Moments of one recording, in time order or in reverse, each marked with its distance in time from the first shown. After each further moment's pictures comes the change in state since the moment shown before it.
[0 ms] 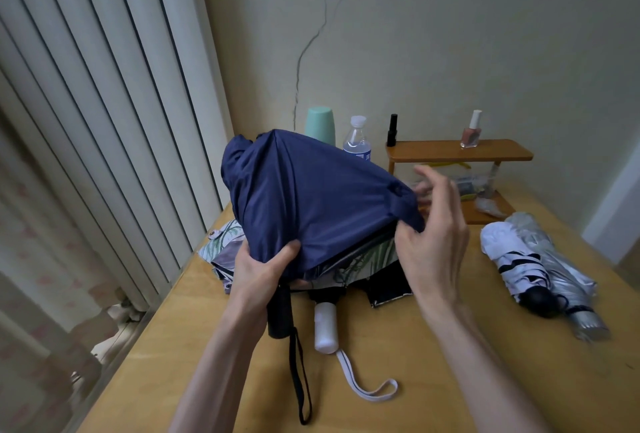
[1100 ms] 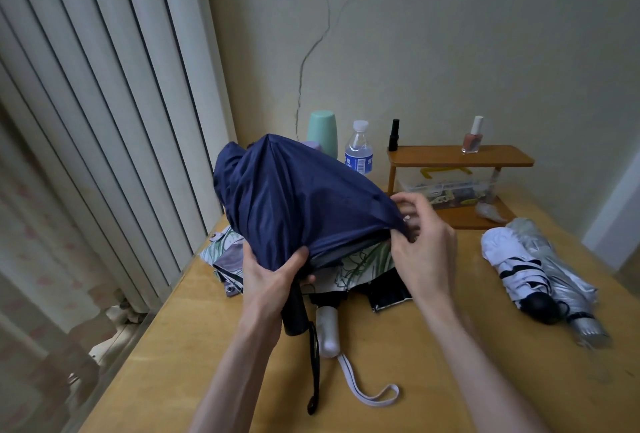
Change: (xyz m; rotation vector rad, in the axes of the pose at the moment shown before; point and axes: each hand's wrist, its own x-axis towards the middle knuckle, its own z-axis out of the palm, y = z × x) left_hand -0.010 -0.008 0.014 -0.163 -0.018 0.067; right_hand -0.005 0.005 0.005 0.043 -0.199 0.118
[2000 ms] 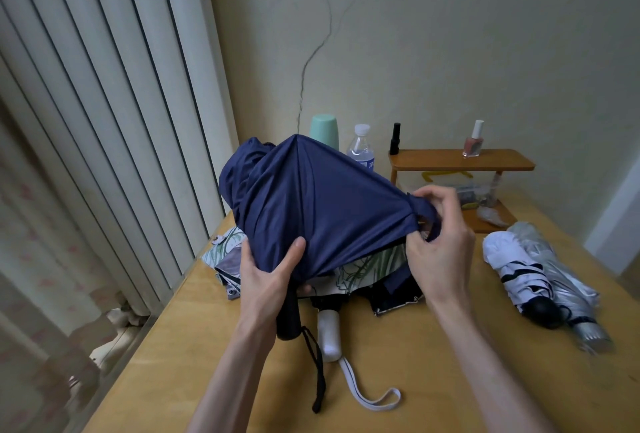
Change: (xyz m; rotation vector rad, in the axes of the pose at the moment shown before) left_hand 0.000 0.005 -0.004 0.068 0.016 0.062; right_hand 0.004 0.000 -0.010 0.147 0.110 -0.030
